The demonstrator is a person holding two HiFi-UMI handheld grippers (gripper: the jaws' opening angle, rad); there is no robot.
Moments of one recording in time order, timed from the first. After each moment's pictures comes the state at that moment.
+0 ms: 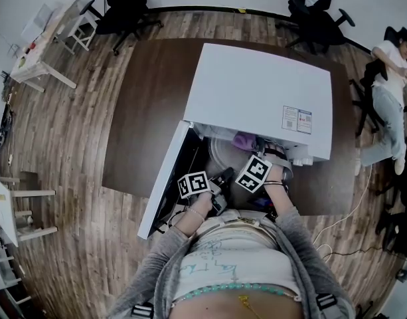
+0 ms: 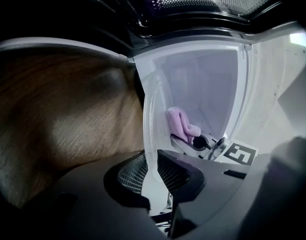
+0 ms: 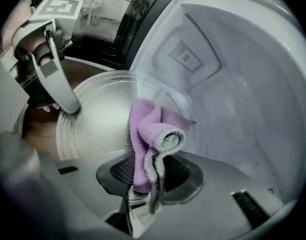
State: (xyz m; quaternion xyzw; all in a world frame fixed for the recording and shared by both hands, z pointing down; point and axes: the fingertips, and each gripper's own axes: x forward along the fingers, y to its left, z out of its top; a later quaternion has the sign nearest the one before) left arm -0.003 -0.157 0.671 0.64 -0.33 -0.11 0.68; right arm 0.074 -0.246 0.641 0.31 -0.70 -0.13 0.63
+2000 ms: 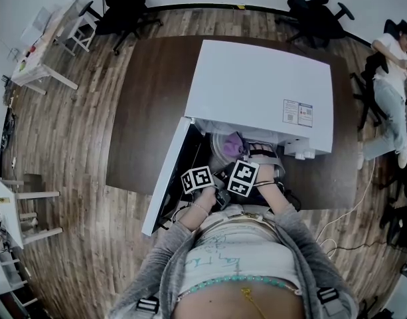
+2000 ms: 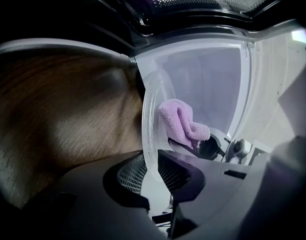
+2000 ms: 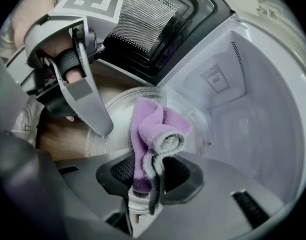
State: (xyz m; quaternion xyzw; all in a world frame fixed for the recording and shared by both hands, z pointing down) left arm -0.004 -0.156 0.675 0.64 -0.34 -0.10 0.69; right arm 0.025 -0.206 0.650 0.21 -0.71 -0.18 0.65
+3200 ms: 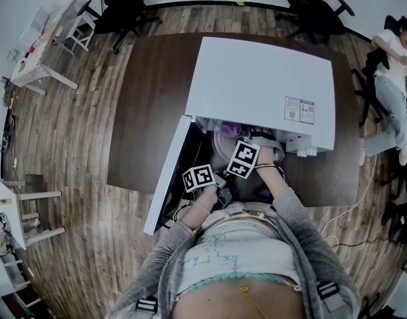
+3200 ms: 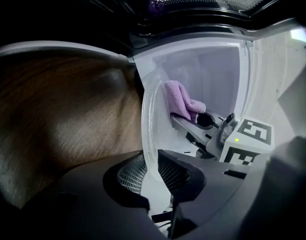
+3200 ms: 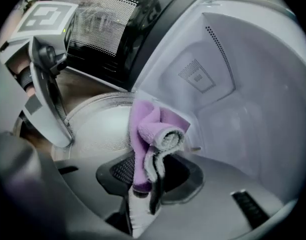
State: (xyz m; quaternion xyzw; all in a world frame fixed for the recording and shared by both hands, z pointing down) left arm -0.004 -0.156 0.674 0.64 -0.33 -0.09 0.68; right arm 0.011 -0.263 0.638 0.25 -0.73 -0.17 0.61
